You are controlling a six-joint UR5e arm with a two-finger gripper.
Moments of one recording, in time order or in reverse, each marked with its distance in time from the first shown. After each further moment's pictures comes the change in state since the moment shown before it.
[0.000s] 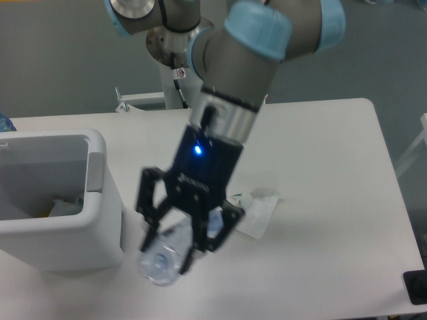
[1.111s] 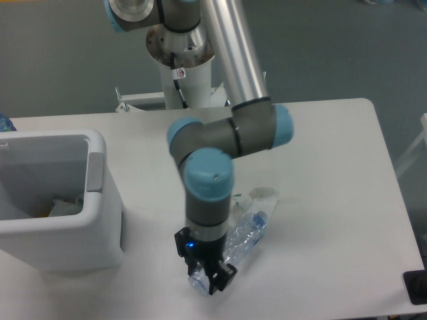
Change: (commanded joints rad) arm -0.002 -0.176 -0.203 -0.014 0.500 0.353
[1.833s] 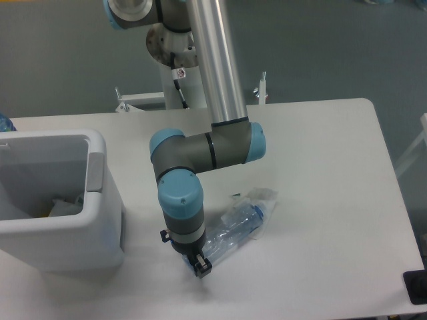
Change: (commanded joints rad) arm -0.149 -0.097 -0.155 -0.003 0.385 0.196
